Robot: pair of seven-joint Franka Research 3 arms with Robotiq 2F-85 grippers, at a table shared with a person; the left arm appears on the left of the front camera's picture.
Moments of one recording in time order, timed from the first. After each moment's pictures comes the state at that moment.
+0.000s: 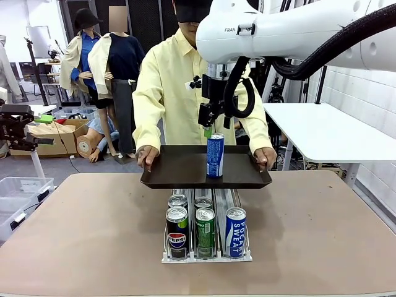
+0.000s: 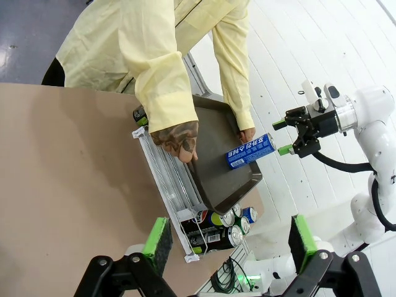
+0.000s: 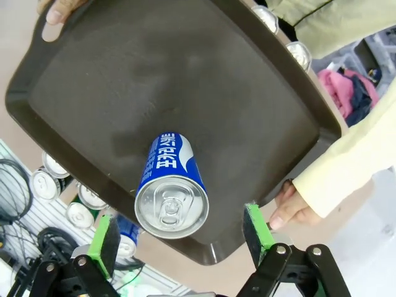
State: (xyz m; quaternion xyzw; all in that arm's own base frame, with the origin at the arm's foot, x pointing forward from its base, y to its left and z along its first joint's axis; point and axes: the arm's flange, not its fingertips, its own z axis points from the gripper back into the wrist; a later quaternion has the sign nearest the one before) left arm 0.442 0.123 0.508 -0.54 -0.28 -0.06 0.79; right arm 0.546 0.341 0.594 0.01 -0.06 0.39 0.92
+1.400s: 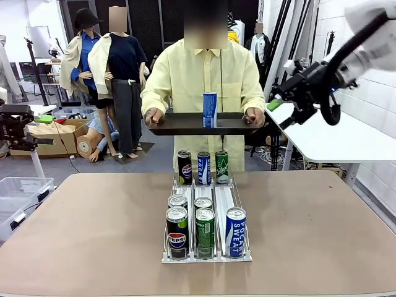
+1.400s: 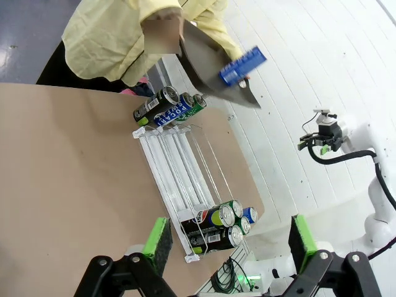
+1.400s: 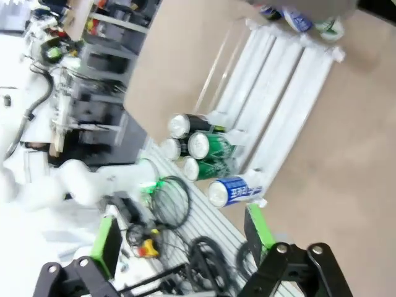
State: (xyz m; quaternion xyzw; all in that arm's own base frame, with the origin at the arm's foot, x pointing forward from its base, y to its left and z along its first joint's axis) left arm 0.442 0.124 0.508 -0.54 -0.29 -0.06 0.79; right arm 0.501 0.063 0.579 0.46 -0.07 0.20 0.86
